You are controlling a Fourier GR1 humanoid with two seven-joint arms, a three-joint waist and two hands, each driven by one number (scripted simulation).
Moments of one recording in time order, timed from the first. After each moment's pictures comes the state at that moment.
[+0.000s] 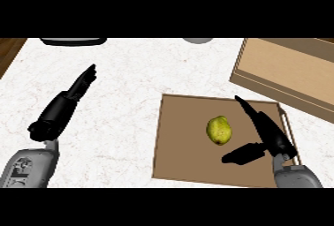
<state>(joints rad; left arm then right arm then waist) -0.24 0.25 0.01 -1.51 -0.13 -0.21 -0.08 -0.12 -0.21 0.15 -1.63 0.35 0.20 0.52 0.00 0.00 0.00</state>
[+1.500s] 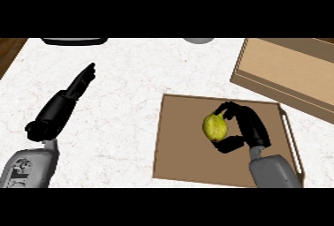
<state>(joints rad) -0.24 0.21 0.06 -1.54 -0.17 -0.26 -0.06 -0.21 -0.13 0.16 -1.35 0.65 -0.03 0.15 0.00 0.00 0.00</state>
